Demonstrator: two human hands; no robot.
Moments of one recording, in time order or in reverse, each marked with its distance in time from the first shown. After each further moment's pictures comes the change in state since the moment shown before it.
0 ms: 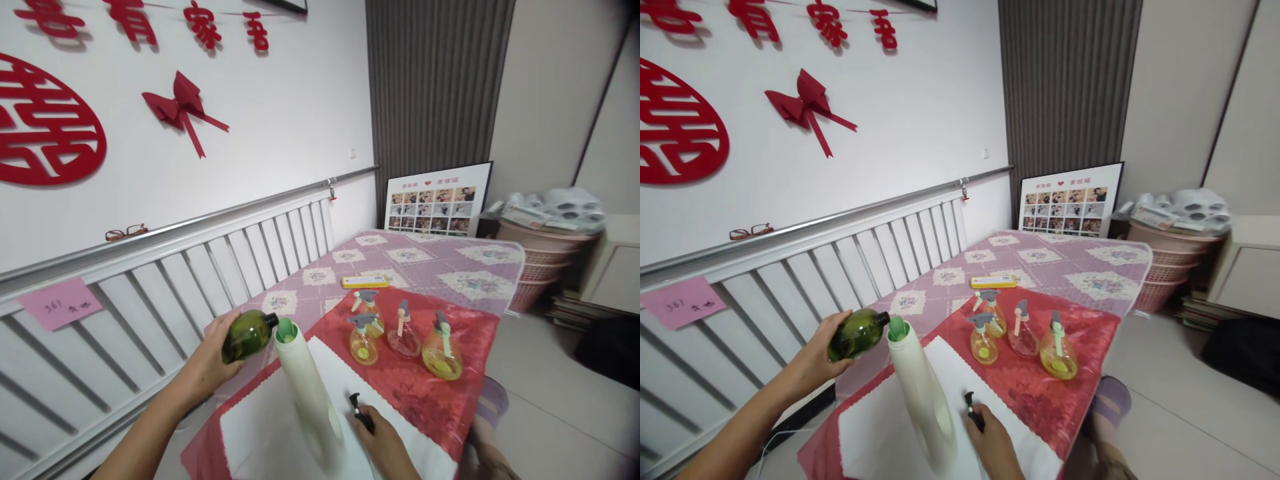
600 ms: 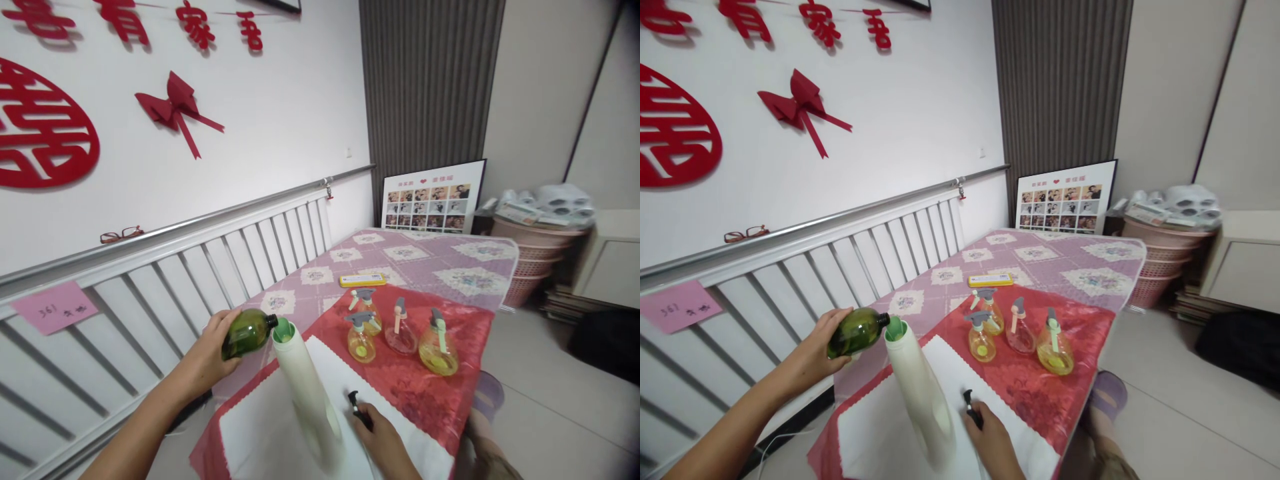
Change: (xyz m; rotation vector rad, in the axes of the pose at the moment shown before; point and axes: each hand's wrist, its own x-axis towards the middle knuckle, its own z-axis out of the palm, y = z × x) left_hand 0.009 -0.001 -0.005 0.074 -0.053 0.077; right_hand 0.000 0.001 0.000 0.001 0.003 -0.002
